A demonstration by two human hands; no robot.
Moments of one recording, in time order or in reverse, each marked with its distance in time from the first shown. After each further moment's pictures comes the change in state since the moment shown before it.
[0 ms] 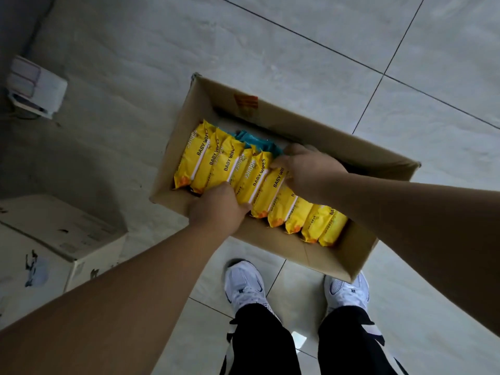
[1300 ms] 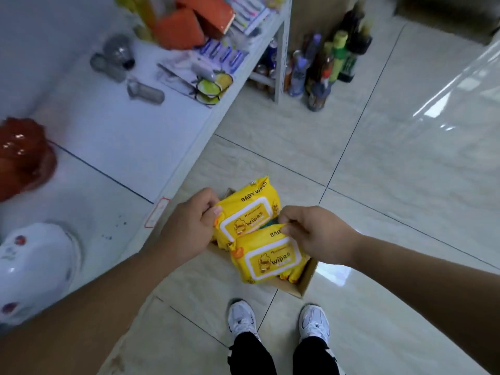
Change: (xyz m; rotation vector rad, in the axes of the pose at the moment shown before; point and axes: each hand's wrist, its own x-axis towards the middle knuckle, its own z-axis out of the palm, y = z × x) left_hand -0.275 0.017 -0.277 -0.453 0.441 0.434; right_hand -0.290 -0.060 -0.236 0.349 0.232 -0.286
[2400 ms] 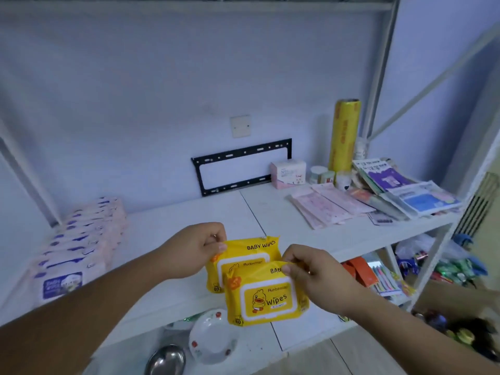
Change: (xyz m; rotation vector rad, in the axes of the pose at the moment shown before) left_hand -0.341 0.198 -0.475 0.057 0.506 -0.109; right_hand -0.124 -0.521 -0.209 -0.080 0.009 -0.739
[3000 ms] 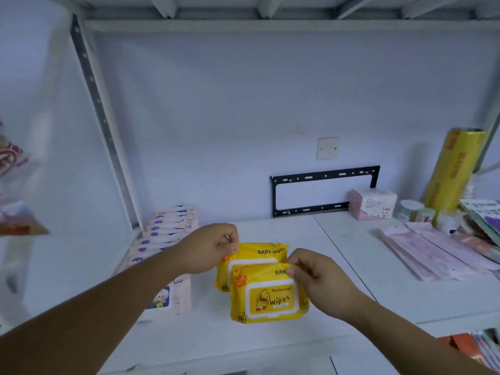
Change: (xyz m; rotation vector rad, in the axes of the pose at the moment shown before) left_hand -0.032 -0.171 -0.131 -0.028 0.141 -0.118; right_hand 0.165 -0.102 0.142 0.097 -0.071 -0.091
